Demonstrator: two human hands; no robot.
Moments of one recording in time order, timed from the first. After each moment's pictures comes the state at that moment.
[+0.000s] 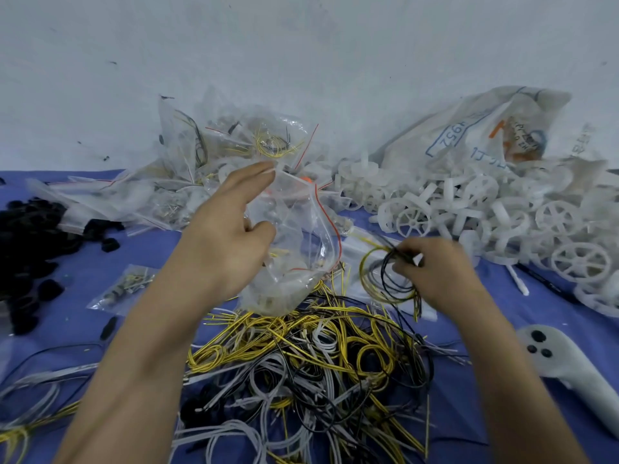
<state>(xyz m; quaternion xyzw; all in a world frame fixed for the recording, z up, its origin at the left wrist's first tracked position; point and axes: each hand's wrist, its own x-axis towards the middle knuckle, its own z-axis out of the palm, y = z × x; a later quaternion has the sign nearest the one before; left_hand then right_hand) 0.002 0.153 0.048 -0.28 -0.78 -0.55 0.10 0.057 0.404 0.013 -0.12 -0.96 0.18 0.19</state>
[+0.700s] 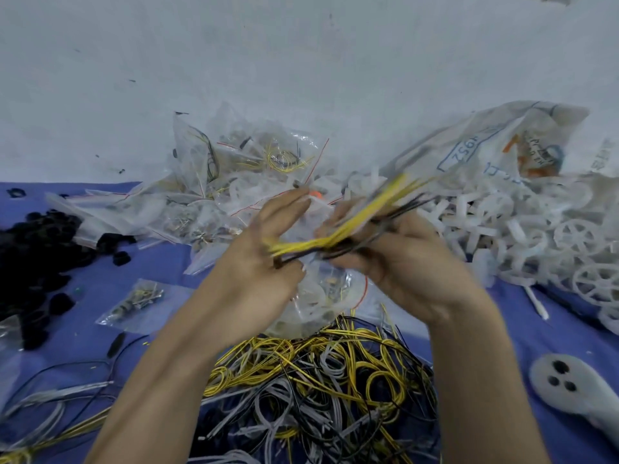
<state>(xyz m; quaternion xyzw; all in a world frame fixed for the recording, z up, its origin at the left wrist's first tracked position) 0.019 0.162 0.053 -0.34 -0.76 -0.55 0.06 0.050 0.327 0.069 0.16 -0.58 0.80 0.06</state>
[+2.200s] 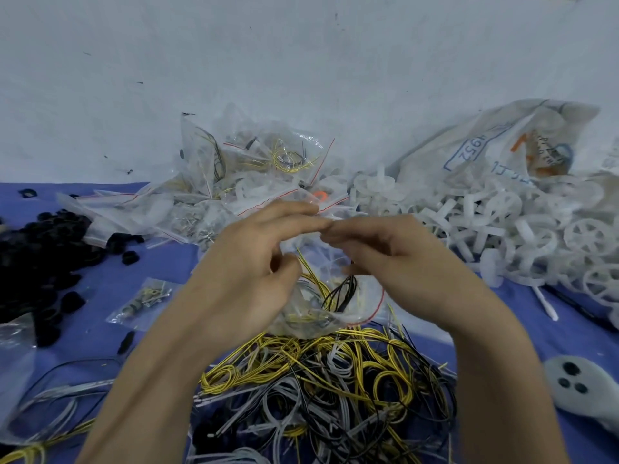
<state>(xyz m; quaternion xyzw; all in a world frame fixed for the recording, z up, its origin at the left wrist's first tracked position) 0.026 0.147 0.063 -0.36 -0.81 -0.46 0.10 0.061 0.319 0.078 0.11 -0.89 0.42 0.13</state>
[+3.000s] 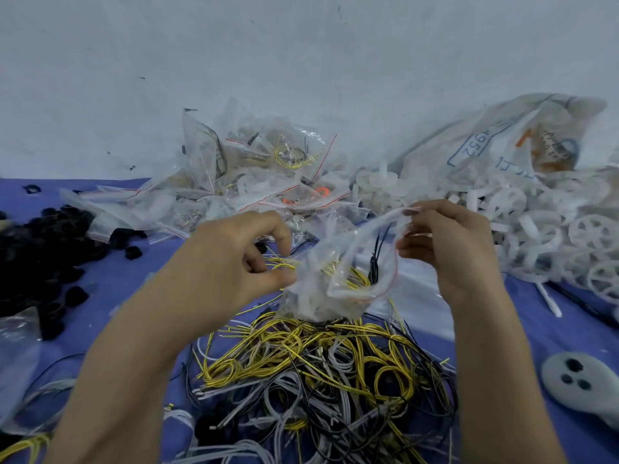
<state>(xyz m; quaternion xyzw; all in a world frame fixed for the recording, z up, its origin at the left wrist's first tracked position) 0.015 0.126 0.064 -0.32 -0.86 -0.38 0.08 0.038 0.365 0.058 -0.13 -0.63 0.70 0.30</state>
